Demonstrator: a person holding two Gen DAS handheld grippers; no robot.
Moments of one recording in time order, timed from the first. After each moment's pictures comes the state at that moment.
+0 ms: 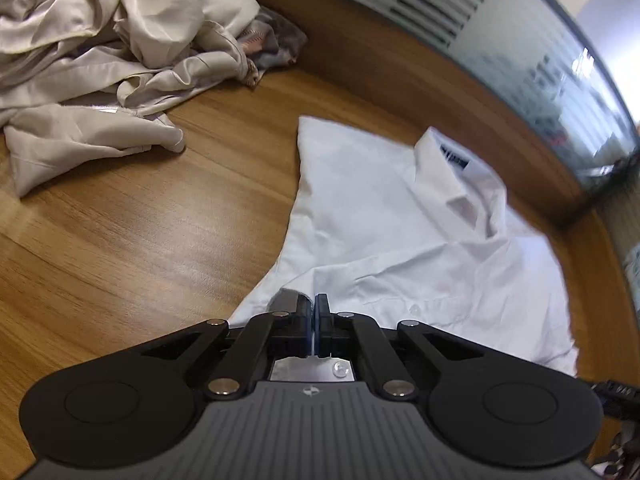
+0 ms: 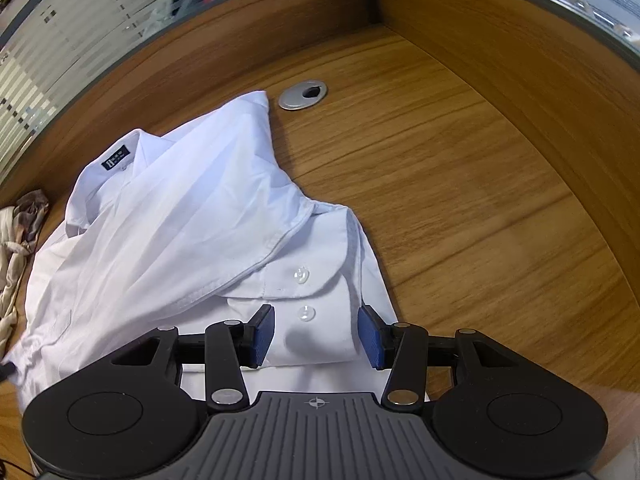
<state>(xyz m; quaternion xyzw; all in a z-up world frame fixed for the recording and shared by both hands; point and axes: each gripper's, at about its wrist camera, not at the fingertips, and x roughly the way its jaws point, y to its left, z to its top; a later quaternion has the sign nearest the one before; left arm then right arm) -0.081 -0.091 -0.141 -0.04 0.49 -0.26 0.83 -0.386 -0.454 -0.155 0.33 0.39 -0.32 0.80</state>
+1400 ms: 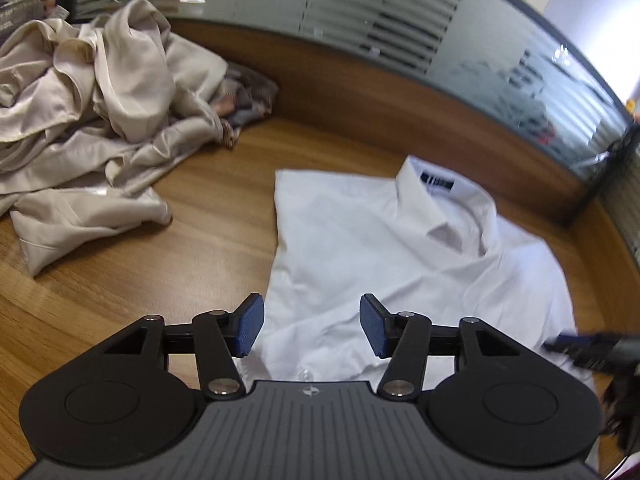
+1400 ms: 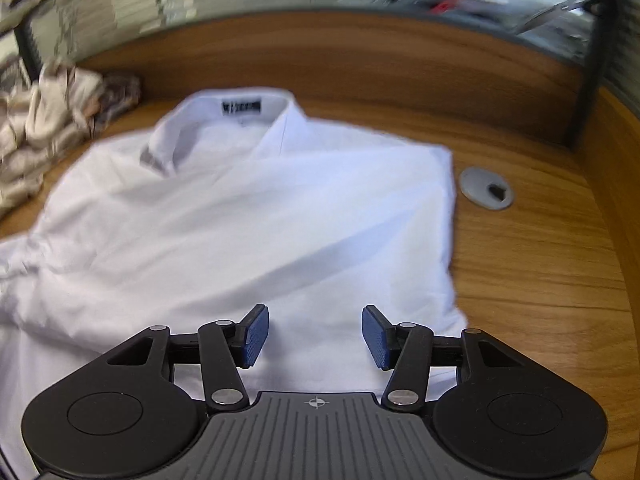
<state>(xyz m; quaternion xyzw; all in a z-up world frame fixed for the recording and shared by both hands) -0.088 -0.113 -0.097 0.00 0.42 -0.28 0.86 -0.272 -0.440 -0.170 0.11 0.45 -0.16 0.88</state>
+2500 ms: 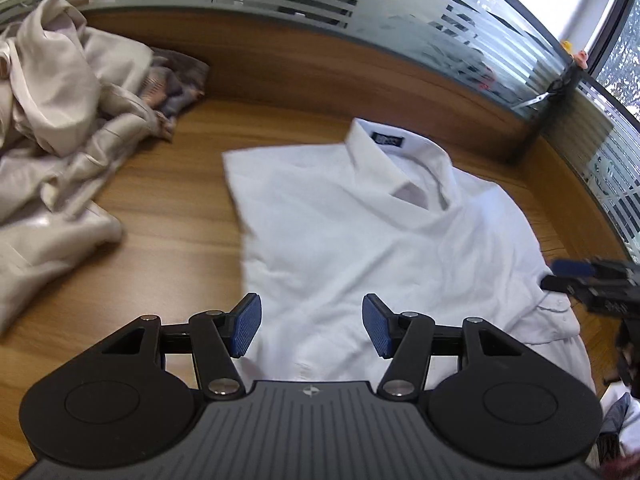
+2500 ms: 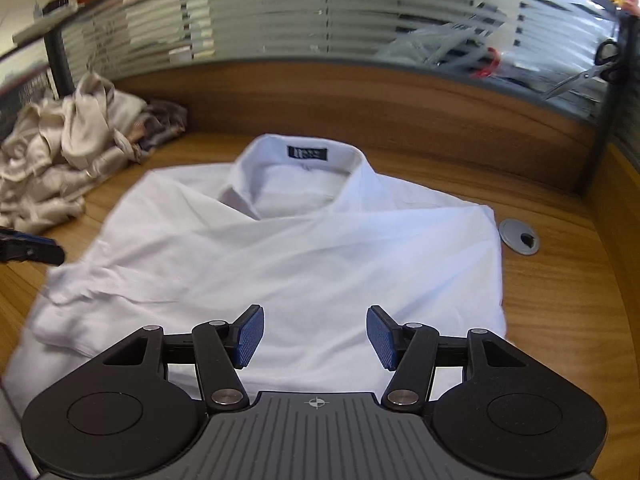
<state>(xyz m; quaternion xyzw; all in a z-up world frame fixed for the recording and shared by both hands) -0.044 -0.099 -0.105 0.06 0.44 -0.40 0.80 -0.266 -0.360 -0.102 0.10 0.38 -0.17 0.90</state>
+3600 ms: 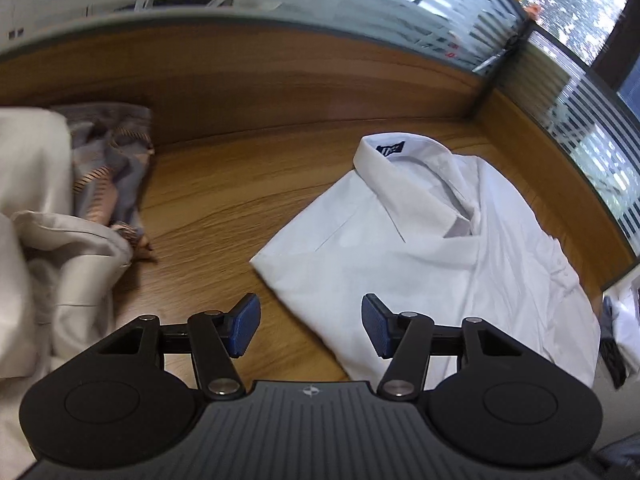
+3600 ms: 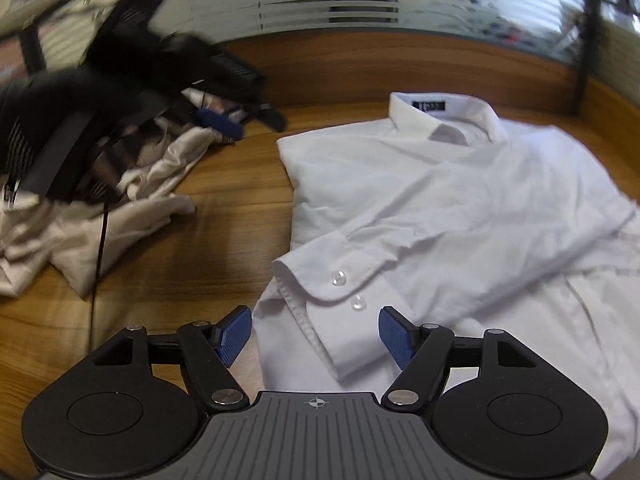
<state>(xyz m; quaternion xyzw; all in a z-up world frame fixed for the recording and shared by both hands) 0.124 -0.161 -0.118 0.13 0.44 -0.55 0.70 -0.130 -0.081 -0.145 0.15 0.37 -0.31 0.86</state>
